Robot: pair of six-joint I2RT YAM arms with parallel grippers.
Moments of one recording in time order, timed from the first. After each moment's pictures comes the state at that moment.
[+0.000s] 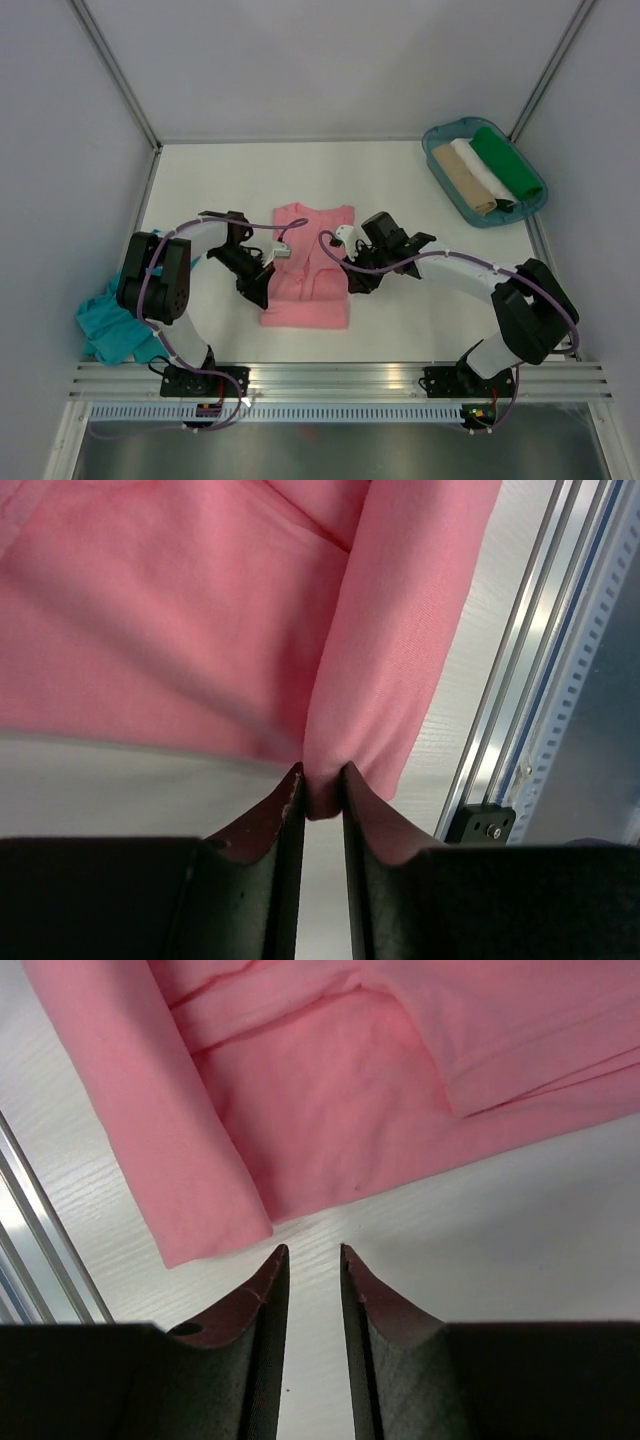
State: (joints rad) left arm -0.20 1.74 0.98 -1.05 0.72 1.00; right arm 0.68 1.55 0.91 -0.37 -0.44 -0.22
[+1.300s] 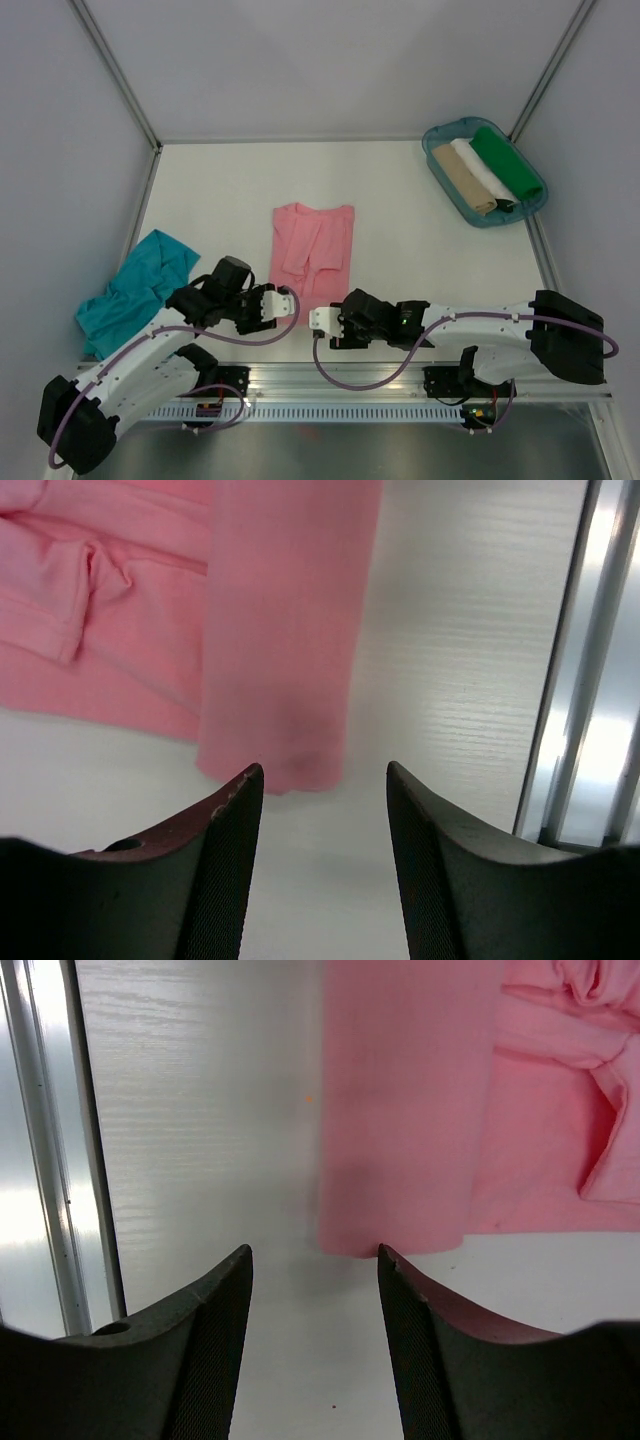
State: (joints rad) left arm -0.54 0.83 0.53 -0.72 0.43 0.85; right arm 1.20 1.30 0.61 -0.14 0.01 -0.42
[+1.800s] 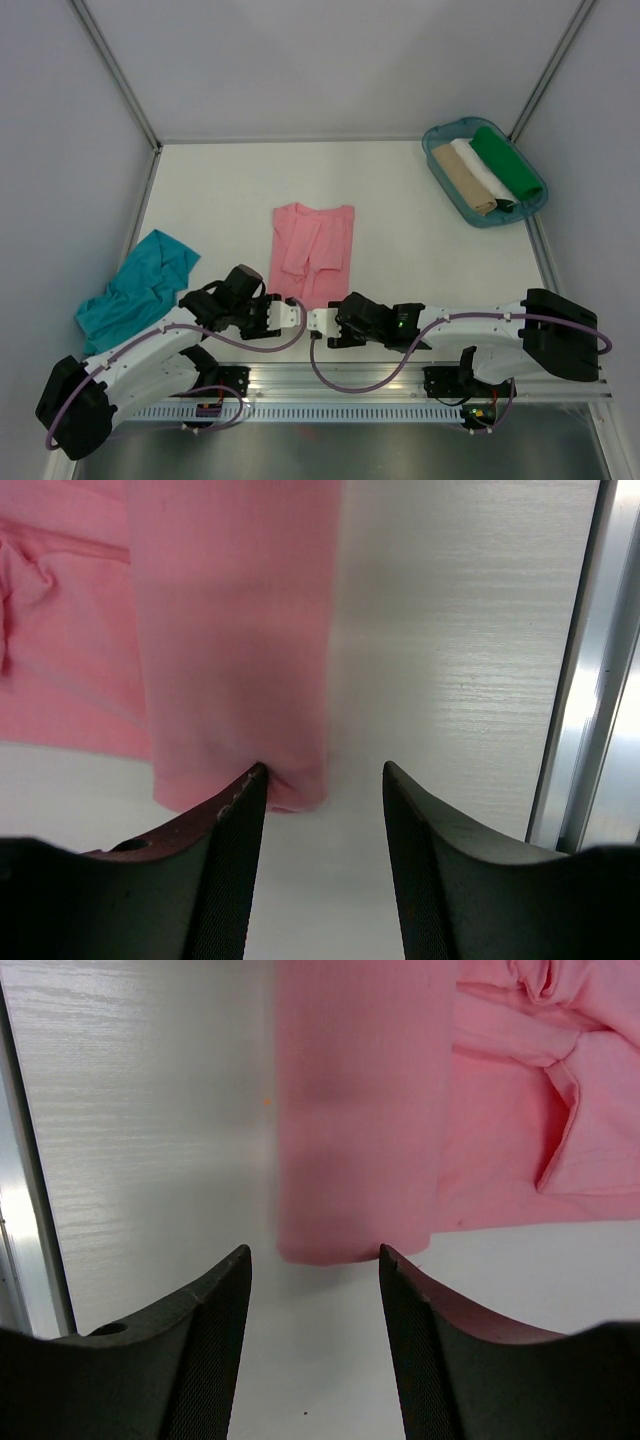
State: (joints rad) left arm -0.66 0.88 0.44 -0.62 0.31 0.85; right arm 1.25 1.34 0.60 -0.09 0.14 -0.46
